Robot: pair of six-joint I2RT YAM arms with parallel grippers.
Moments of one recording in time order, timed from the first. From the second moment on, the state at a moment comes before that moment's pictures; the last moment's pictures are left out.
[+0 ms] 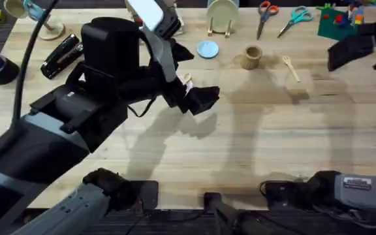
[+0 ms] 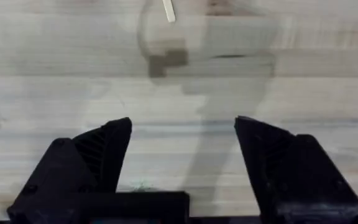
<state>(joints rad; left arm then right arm) -0.40 0.99 0.62 -0.13 0.50 0.30 -0.29 1.49 1.54 -1.40 -0.01 -0.28</state>
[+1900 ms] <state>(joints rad) -0.40 0.99 0.62 -0.13 0.50 0.30 -0.17 2.05 1.55 -0.92 -0.06 -0.47</state>
